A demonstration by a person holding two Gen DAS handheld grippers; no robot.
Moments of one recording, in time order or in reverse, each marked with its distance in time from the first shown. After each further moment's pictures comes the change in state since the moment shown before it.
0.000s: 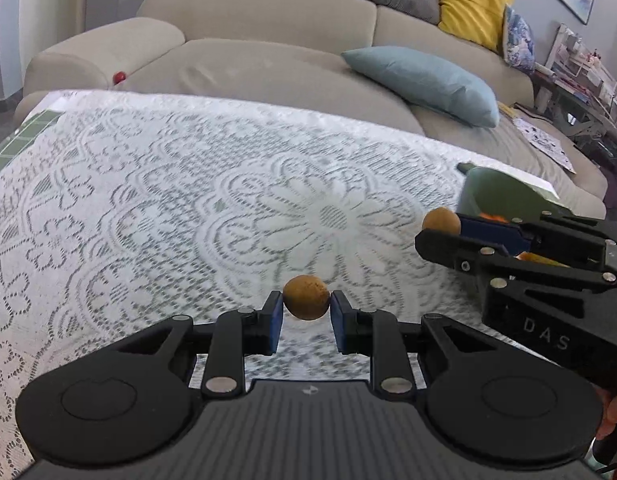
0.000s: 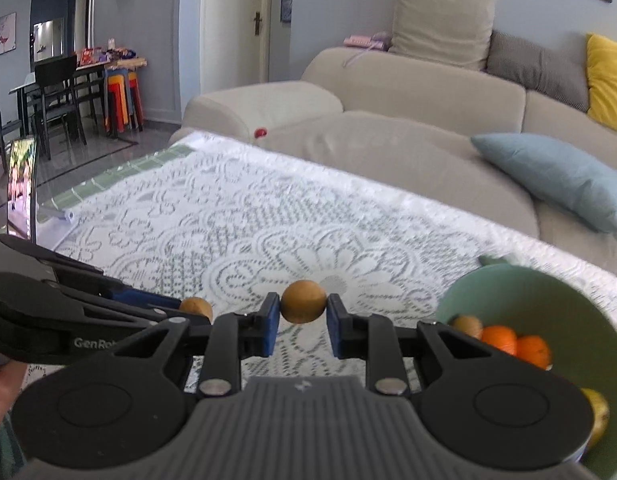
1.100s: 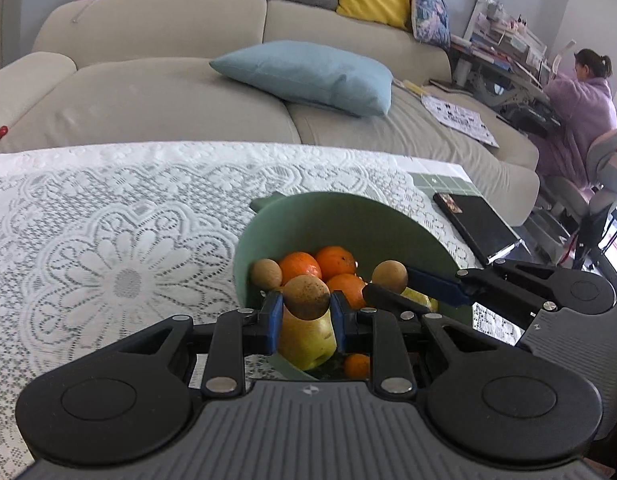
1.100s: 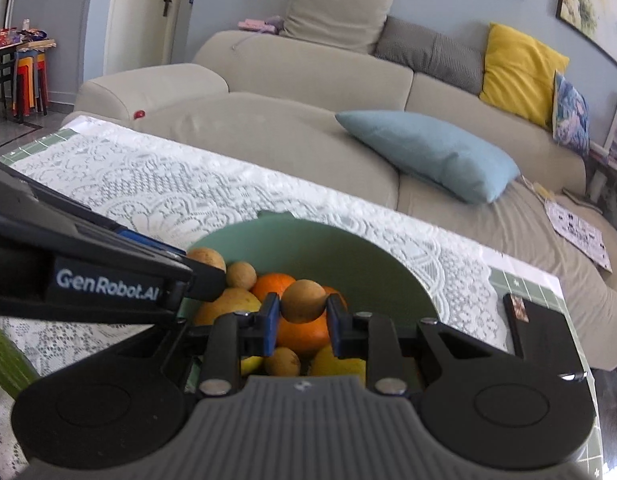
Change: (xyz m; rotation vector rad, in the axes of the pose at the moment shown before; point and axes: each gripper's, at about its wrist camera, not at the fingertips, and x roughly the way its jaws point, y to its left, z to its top) left arm 0.037 -0.148 0.043 0.138 0.032 -0.169; right arm -0.045 -0.103 -0.027 0.030 0.098 -0.302
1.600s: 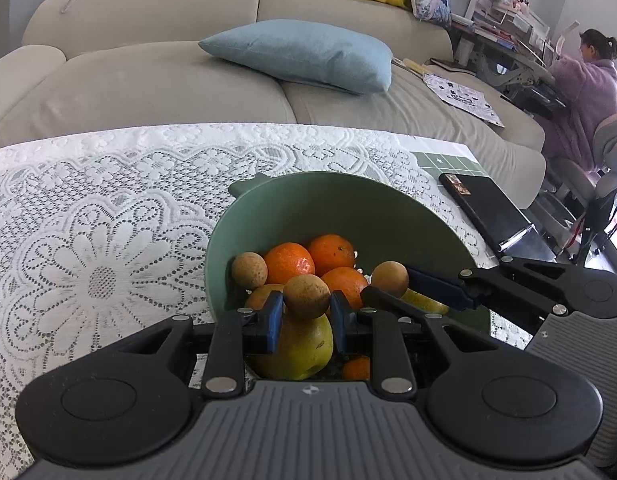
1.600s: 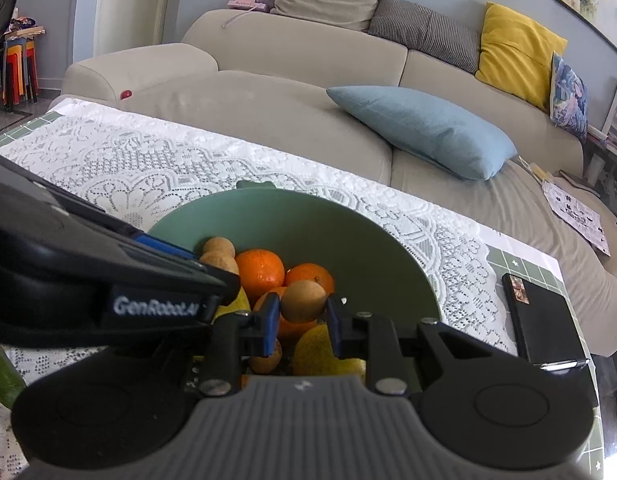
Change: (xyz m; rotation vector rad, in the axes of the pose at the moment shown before) left arm 0.031 -0.009 0.002 0.022 0.044 0.010; right arm 0.020 -0.004 -0.004 0.001 0.058 -0.022
